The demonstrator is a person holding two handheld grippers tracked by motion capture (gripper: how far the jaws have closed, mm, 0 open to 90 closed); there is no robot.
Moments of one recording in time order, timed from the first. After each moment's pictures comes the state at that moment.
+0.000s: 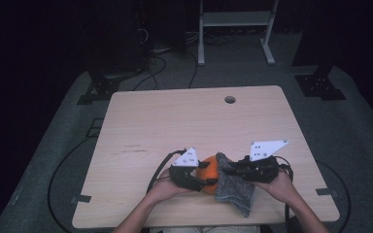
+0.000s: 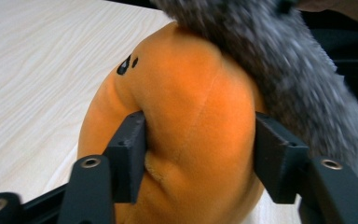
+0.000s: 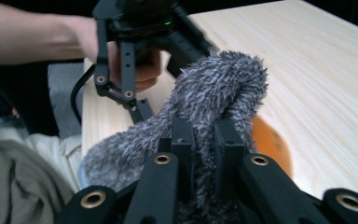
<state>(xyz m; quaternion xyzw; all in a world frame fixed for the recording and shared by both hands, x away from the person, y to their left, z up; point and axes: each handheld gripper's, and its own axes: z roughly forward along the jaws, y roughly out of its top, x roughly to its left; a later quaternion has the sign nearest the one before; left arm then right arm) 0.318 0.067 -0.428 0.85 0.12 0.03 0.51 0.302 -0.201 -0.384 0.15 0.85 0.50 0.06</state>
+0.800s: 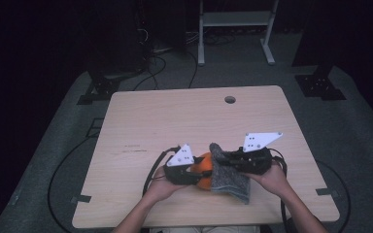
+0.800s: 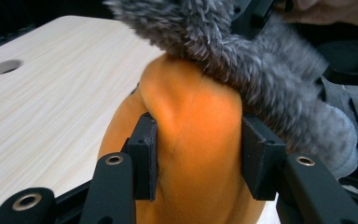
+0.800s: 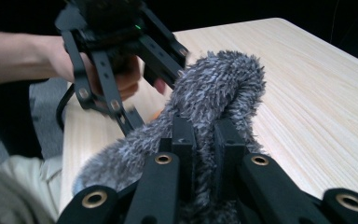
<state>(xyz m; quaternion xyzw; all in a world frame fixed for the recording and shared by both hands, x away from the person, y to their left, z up) 0.314 0.082 -0.409 0.84 0.13 0.10 0.52 0.316 -0.183 -0.371 0.16 0.84 0.51 0.08</state>
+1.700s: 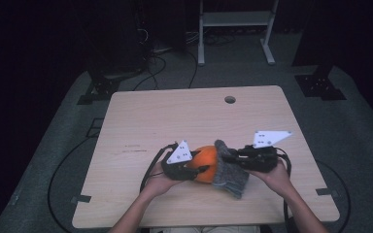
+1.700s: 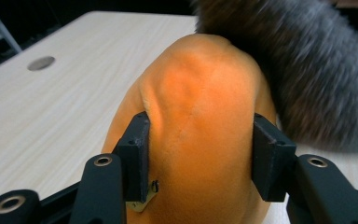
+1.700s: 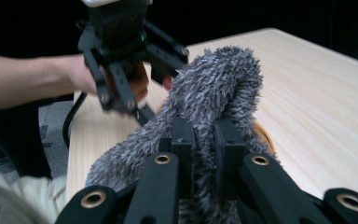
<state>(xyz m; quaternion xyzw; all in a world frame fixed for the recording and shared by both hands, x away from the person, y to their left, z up) 0.323 0.083 -0.411 0.84 0.13 0.15 0.50 0.325 -0.195 -0.378 0.17 0.81 0.55 0.06</state>
